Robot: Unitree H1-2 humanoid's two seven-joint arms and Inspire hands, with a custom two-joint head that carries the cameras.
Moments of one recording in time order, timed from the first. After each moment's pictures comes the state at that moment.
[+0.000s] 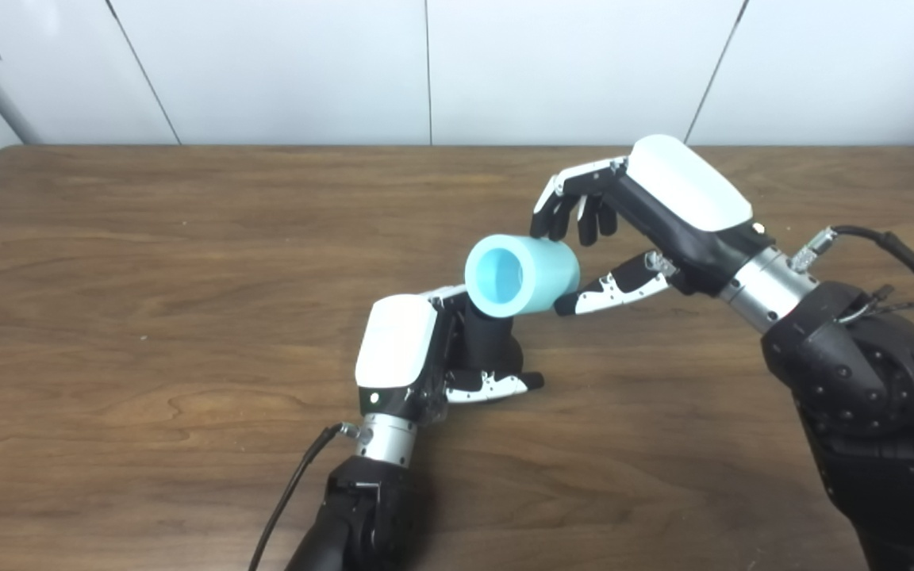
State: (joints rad) left arm -0.03 0.02 -0.47 -0.07 0.98 0.11 0.27; right arm -0.34 -0.36 0.18 -0.61 -0.65 0.19 0.57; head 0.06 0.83
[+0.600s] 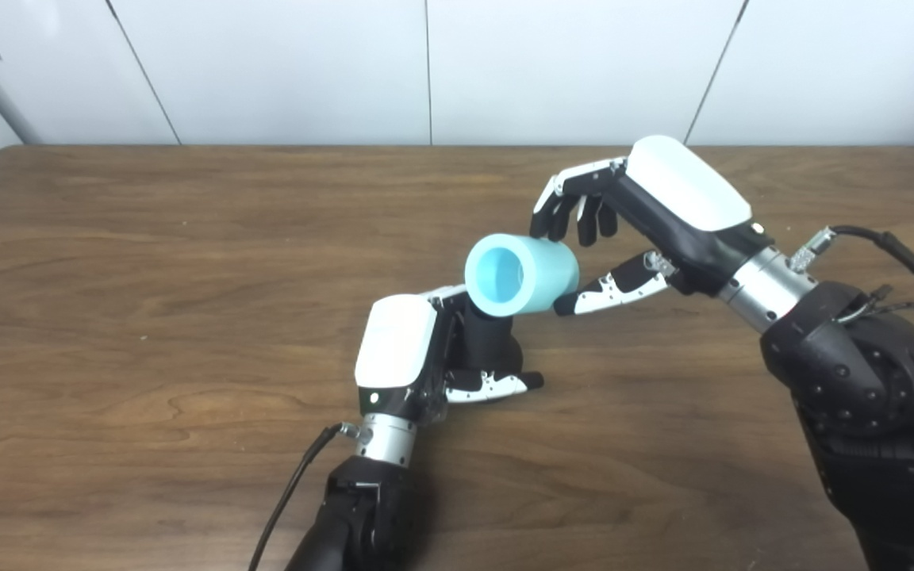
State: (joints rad) left arm -0.03 0.02 -0.47 -0.07 0.98 0.12 0.27; right arm -0.34 -0.36 0.19 -0.61 -0.65 0.20 0.57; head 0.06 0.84
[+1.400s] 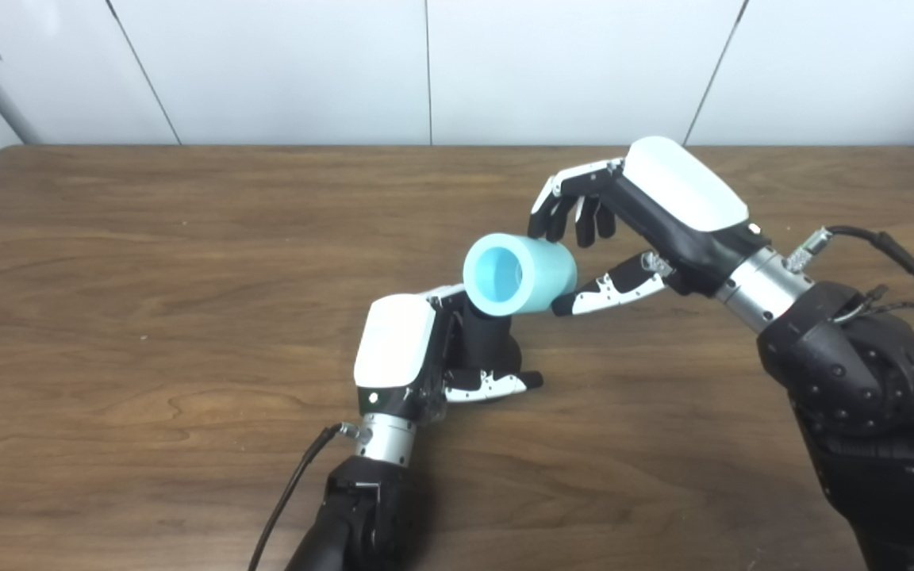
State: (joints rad) left arm -0.04 0.02 -0.47 -0.06 0.99 0.12 0.28; right arm -0.34 -0.36 0.20 -0.59 -0.65 0.20 0.56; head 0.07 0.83
